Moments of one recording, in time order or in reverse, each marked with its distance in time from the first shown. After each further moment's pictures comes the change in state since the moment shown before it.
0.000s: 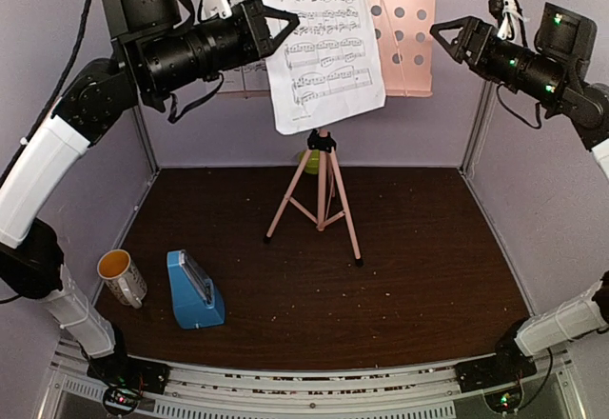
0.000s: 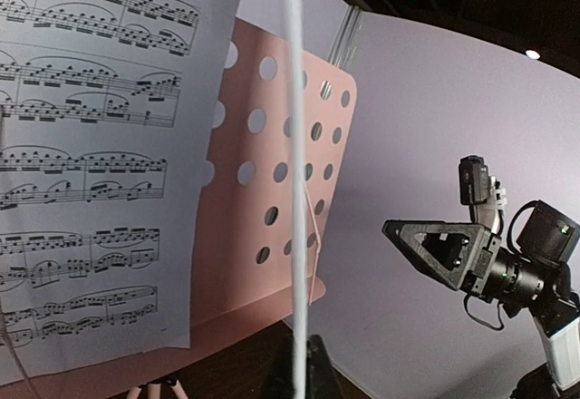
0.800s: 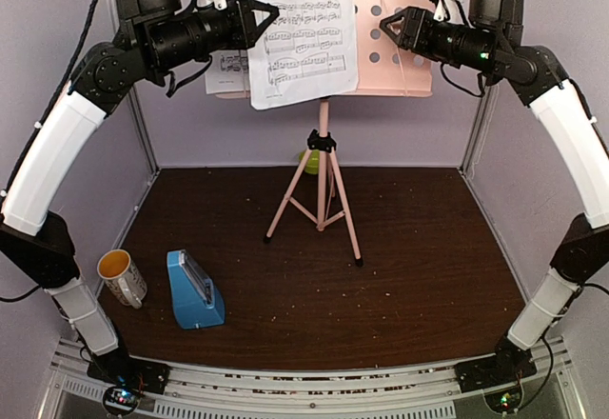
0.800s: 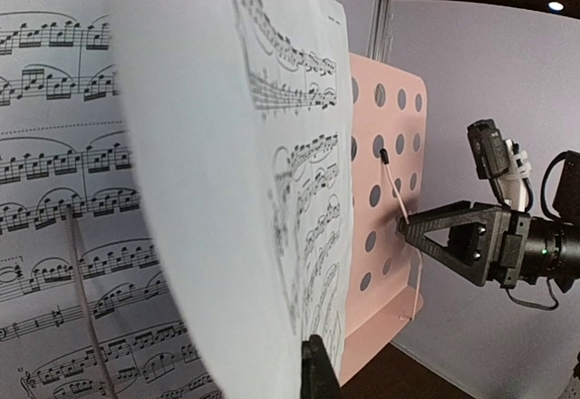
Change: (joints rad) left arm 0.205 0.104 0.183 -0.112 0.131 0.201; right arm 0.058 0.387 0.415 -0.112 0.032 -0.056
